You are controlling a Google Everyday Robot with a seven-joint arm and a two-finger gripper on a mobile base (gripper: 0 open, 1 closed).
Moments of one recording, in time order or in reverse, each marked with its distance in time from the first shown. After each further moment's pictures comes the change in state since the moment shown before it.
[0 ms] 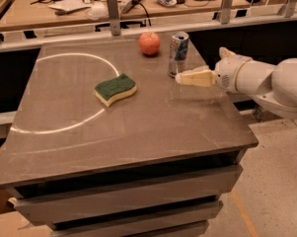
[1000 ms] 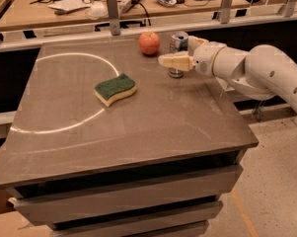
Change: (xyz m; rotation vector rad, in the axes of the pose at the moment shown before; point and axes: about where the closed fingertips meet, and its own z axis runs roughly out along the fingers) arm -0.031 0.009 0.070 -0.101 -0.101 -0.034
